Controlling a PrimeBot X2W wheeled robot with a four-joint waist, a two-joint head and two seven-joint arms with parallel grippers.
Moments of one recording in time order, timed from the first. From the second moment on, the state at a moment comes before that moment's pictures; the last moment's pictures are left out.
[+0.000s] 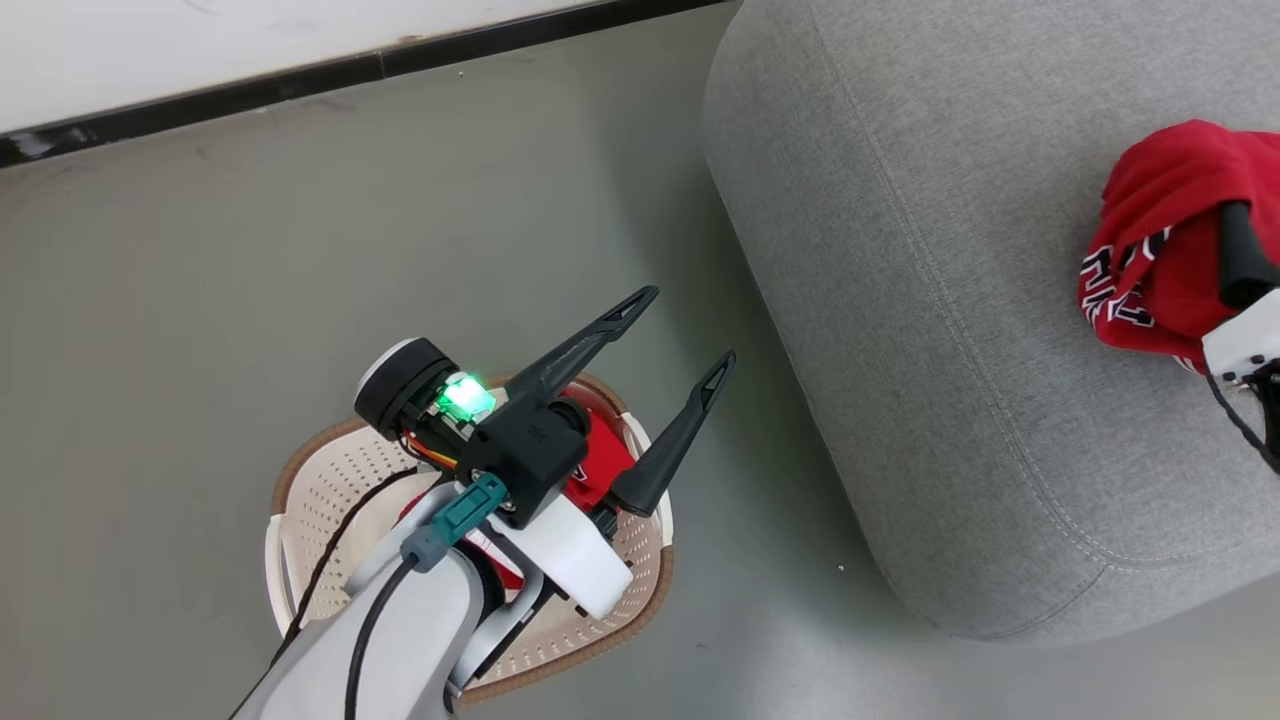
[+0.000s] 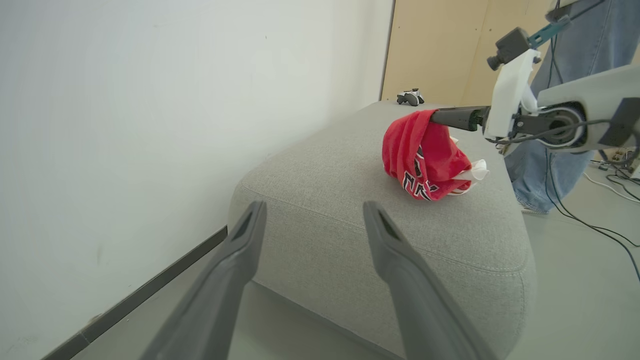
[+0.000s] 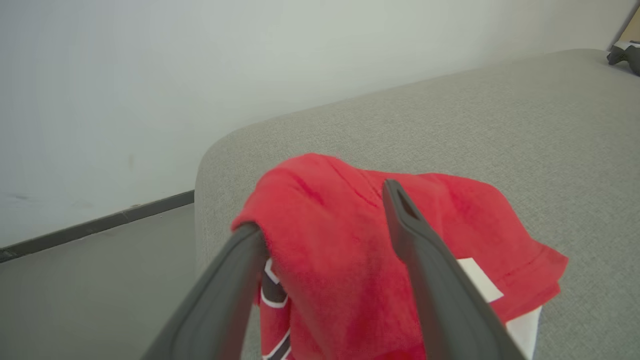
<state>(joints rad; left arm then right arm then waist) -0.51 0.22 -0.62 0.09 -0.23 -0.09 -0.09 -0.77 -0.43 0.21 1.01 0.63 0.12 -0.21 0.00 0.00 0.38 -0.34</state>
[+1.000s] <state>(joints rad) -0.40 0.21 -0.54 0.16 -0.28 -0.01 -0.20 -0.70 -0.44 0.33 0.68 0.60 0.12 -0.25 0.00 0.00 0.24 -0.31</state>
